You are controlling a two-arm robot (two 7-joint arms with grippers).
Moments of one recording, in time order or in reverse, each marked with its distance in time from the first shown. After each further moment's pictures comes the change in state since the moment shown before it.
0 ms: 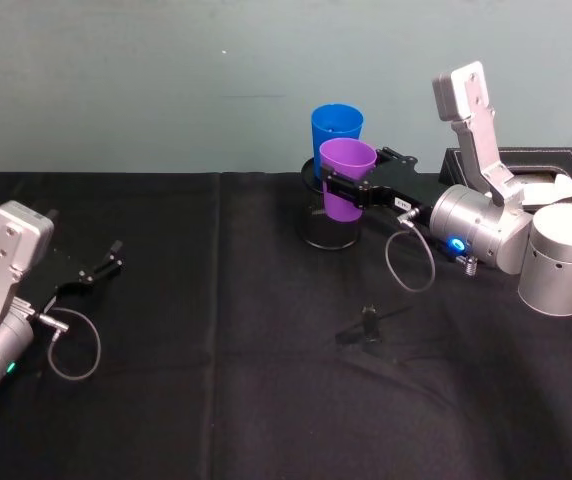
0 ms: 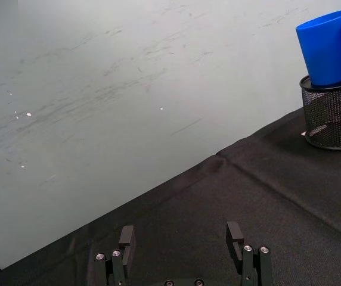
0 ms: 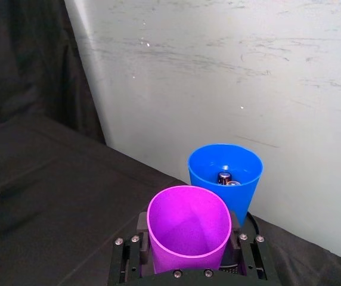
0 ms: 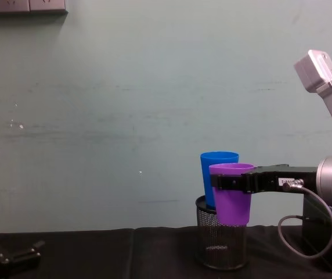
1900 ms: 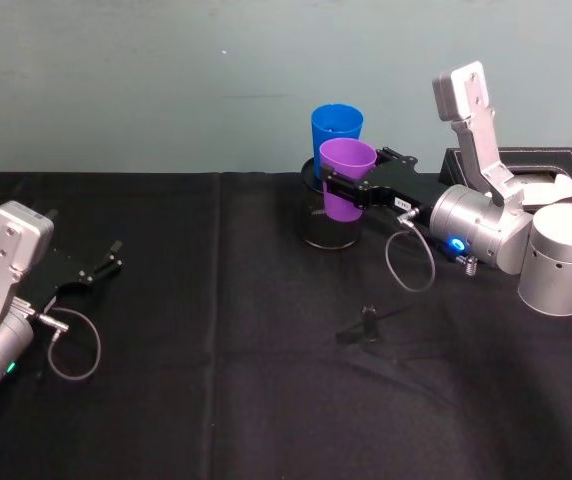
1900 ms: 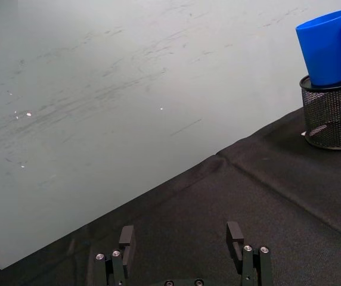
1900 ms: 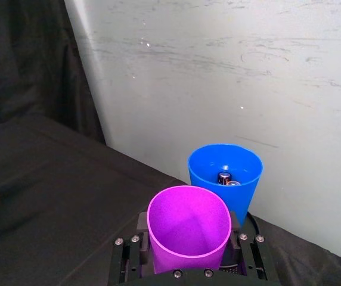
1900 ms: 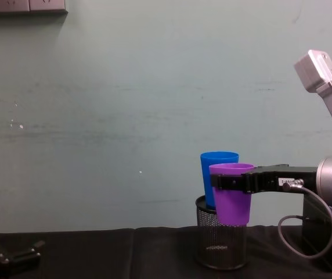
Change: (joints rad) left arm 0.000 0.000 0.000 0.000 0.000 0.000 0.000; right arm 0.000 0.000 0.000 0.000 0.000 0.000 0.000
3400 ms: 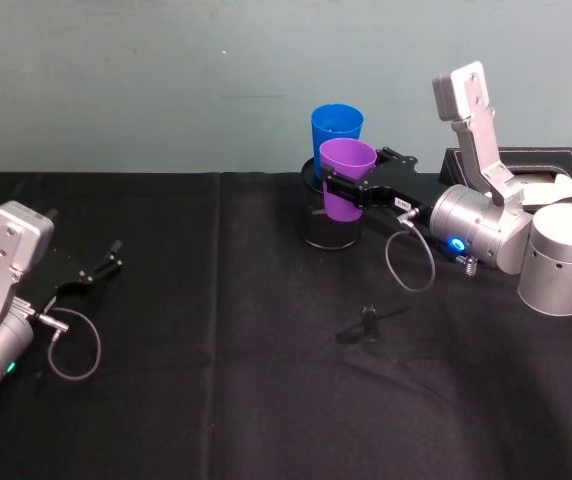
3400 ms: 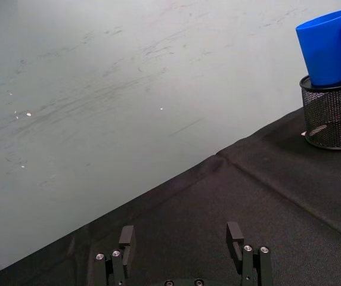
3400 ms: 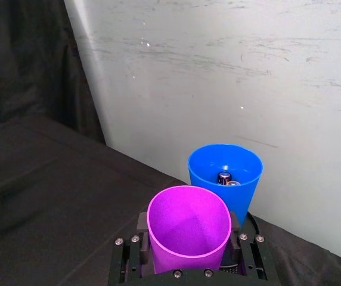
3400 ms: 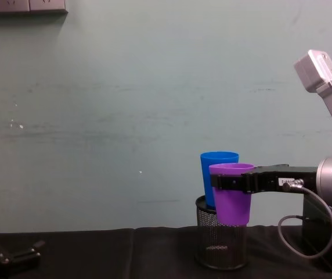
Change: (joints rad) left arm 0.000 0.000 0.000 0.000 0.000 0.000 0.000; right arm 0.000 0.000 0.000 0.000 0.000 0.000 0.000
